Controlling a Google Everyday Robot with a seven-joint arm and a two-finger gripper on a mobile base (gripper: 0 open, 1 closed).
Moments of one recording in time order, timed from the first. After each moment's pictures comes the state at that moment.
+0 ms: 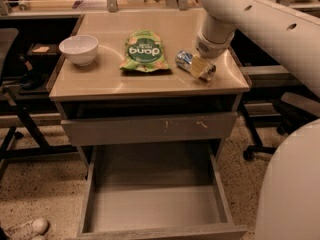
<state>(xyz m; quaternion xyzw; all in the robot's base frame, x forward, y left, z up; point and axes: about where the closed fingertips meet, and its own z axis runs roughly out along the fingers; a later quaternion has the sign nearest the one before) 0.706 -0.152 0.839 -0.37 0.91 -0.06 0.19</state>
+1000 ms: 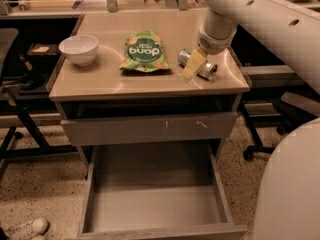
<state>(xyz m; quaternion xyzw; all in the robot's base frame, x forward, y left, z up) 0.707 -0.153 0.850 -0.37 0.91 -0.06 0.19</state>
